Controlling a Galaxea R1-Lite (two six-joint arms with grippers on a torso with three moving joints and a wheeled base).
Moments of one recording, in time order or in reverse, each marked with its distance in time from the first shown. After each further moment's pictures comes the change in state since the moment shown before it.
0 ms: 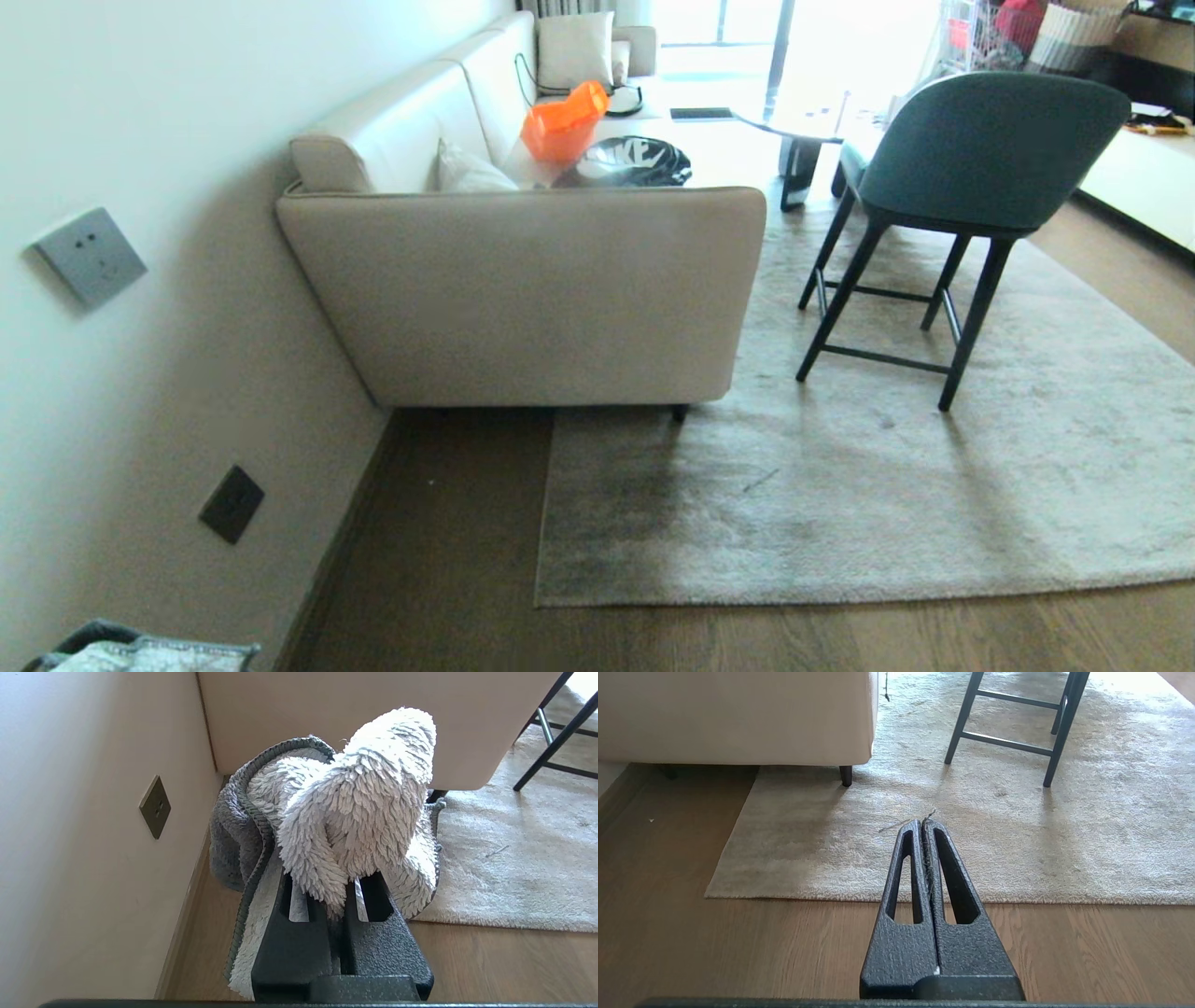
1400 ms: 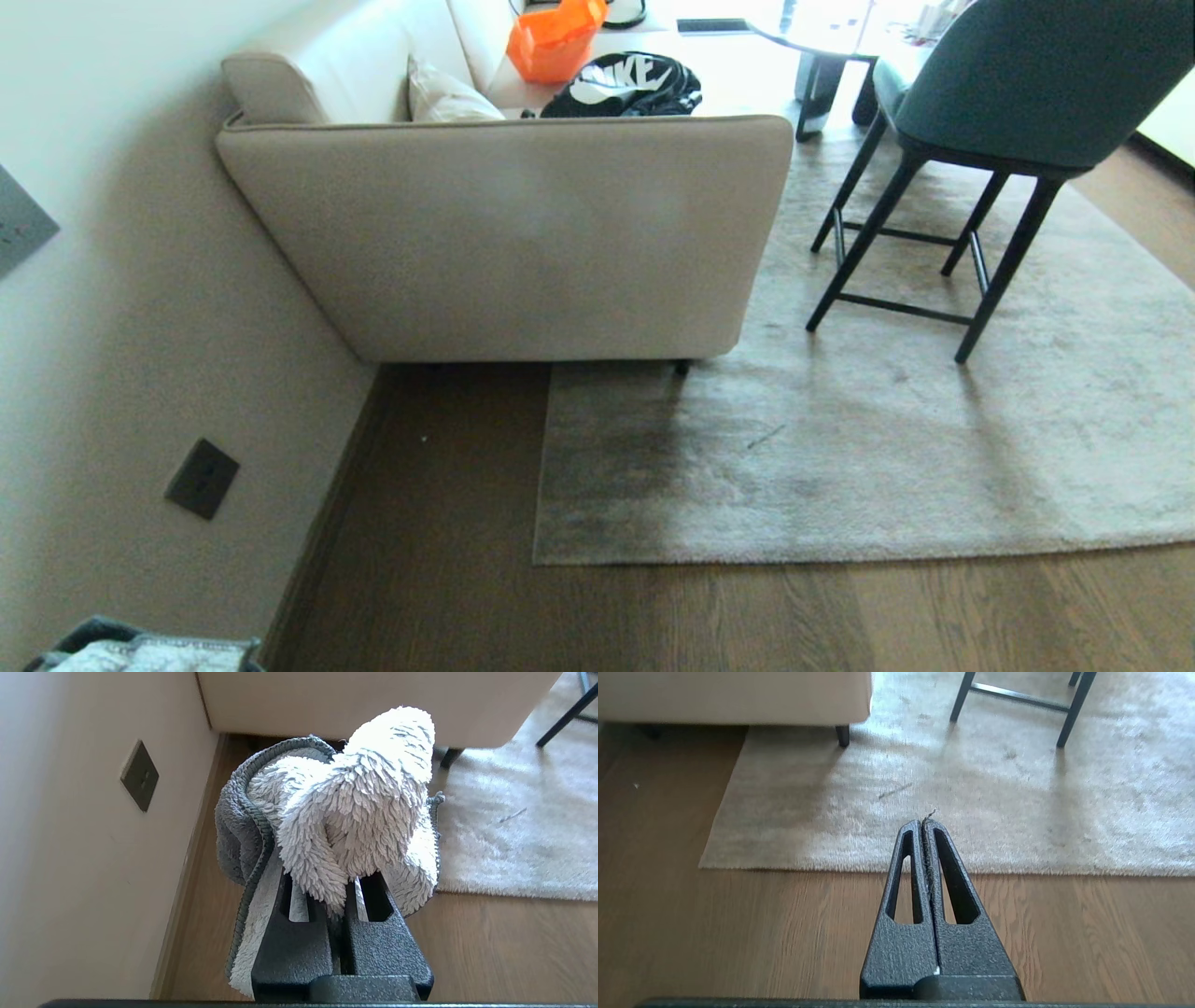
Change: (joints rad) left arm 0.000 0.000 0.000 0.000 0.000 0.003; right arm 0.000 0.000 0.000 0.000 0.000 0.000
